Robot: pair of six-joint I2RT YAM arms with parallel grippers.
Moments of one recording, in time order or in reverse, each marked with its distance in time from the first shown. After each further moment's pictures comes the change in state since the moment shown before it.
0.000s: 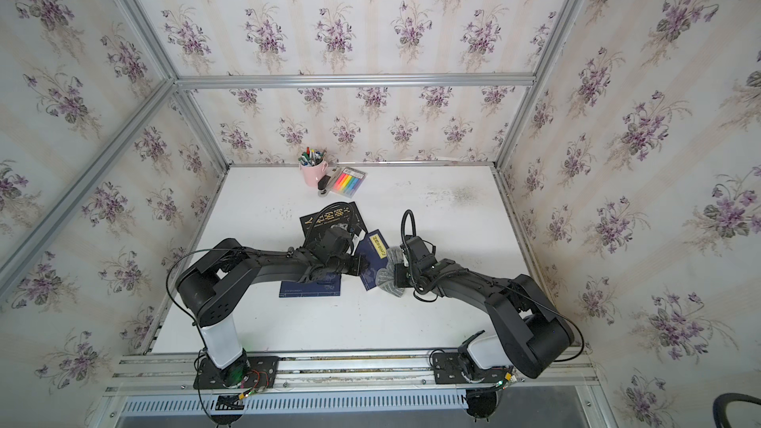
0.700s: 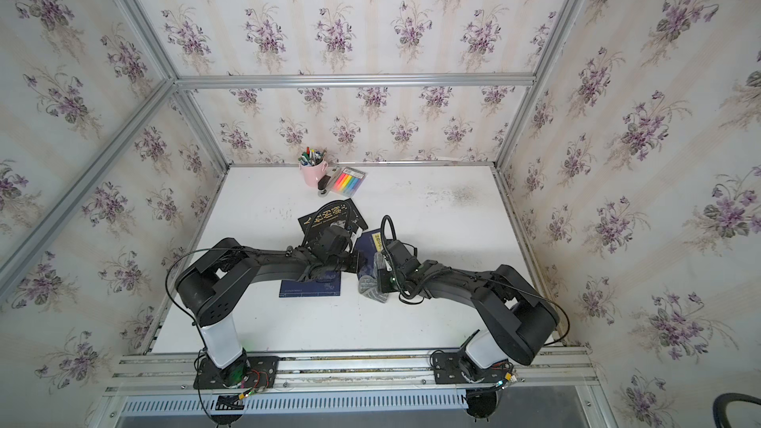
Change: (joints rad) left arm 0.006 -0.005 0.000 0.001 -0.046 -0.010; right arm 0.138 0.088 0.057 0.057 -0.045 0.063
